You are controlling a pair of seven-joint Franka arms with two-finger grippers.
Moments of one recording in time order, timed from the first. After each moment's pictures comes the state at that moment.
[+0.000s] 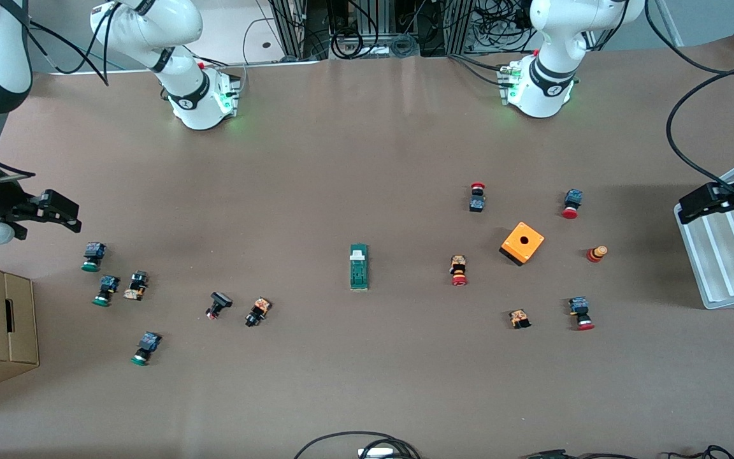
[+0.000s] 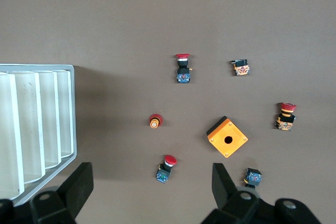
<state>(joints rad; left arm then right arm) 0.06 0.13 -0.05 -1.43 0.06 1.56 -0.04 0.07 -0.01 -0.11 -1.70 -0.01 1.75 -0.14</state>
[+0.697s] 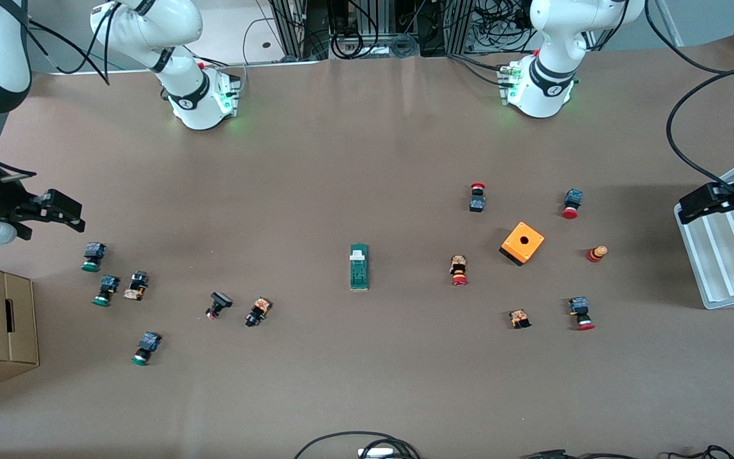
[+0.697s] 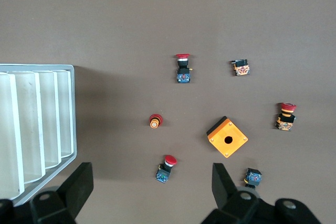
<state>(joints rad) 0.06 0.13 -0.05 -1.43 0.06 1.56 -0.04 0.07 -0.01 -0.11 -1.70 0.01 1.75 -0.15</state>
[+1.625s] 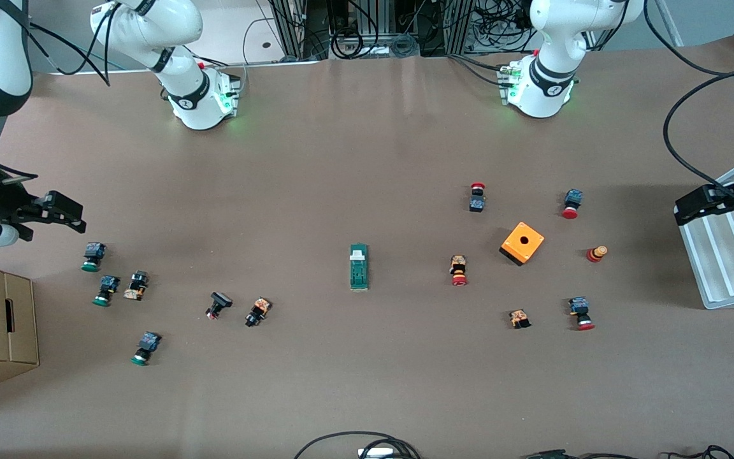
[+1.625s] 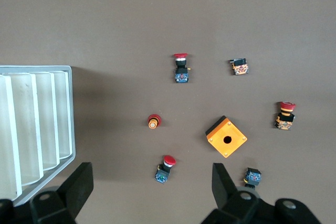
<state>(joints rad) 0.06 0.14 -0.06 -1.43 0.06 1.57 -0.04 0.07 0.00 -0.12 -1.70 0.01 1.75 -0.15</state>
